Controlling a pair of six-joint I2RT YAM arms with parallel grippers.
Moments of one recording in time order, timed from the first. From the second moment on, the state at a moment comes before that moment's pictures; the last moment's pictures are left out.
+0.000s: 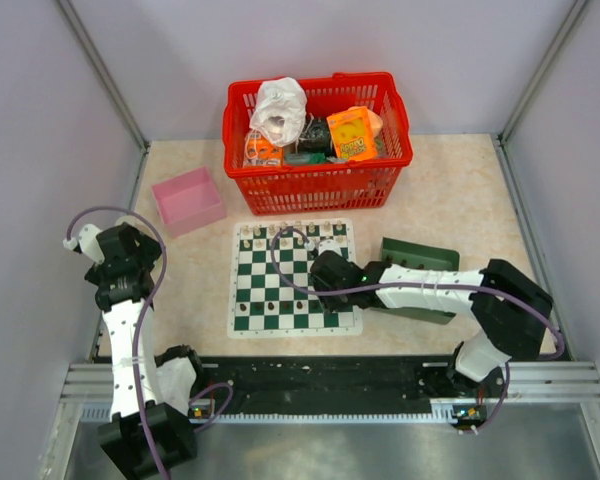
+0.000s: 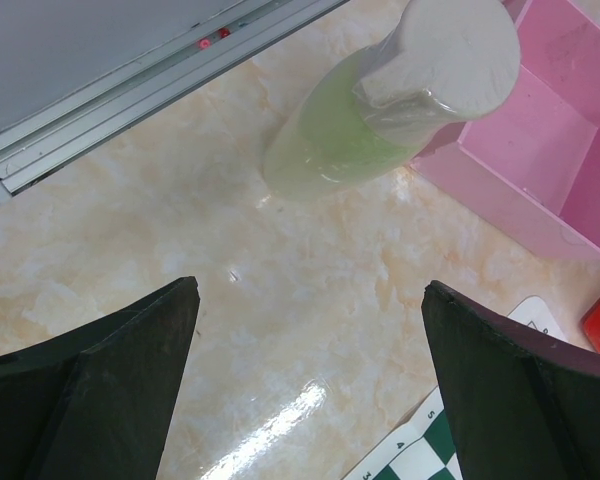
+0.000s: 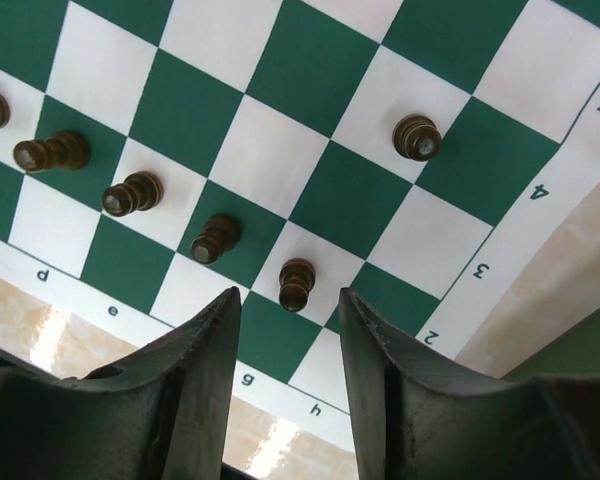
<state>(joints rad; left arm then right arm) 0.37 0.82 0.74 -0.57 -0.28 -0.61 1.05 1.58 0.90 -0.35 0.21 0.52</state>
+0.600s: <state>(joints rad) 0.37 0.82 0.74 -0.57 -0.28 -0.61 0.90 1.58 0.99 -0.34 0.22 0.45</state>
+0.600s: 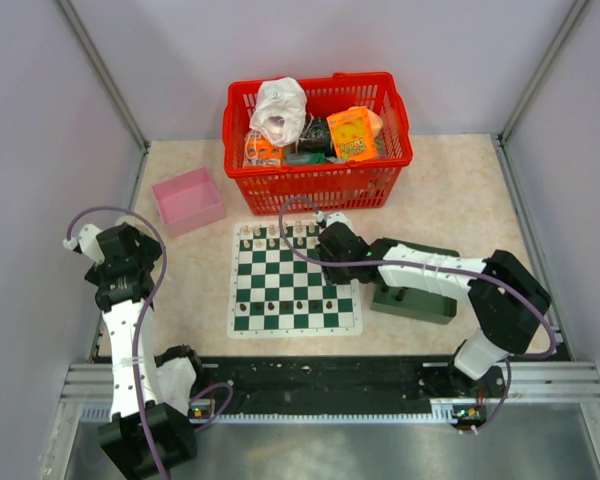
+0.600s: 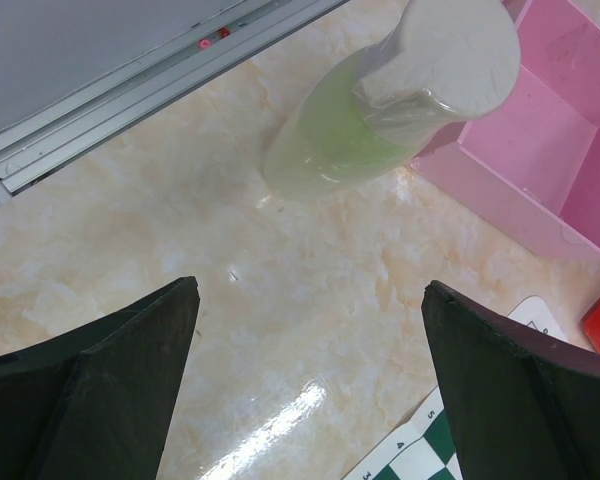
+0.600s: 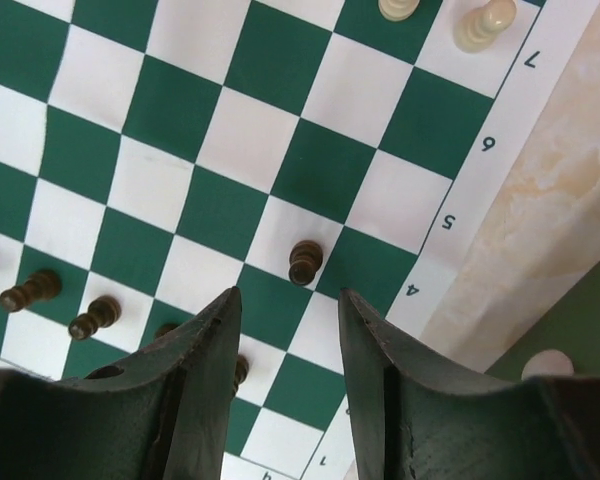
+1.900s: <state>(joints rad) 0.37 0.82 0.74 -0.57 -0.28 -0.61 0.87 1.73 1.04 -0.32 0.18 0.42</state>
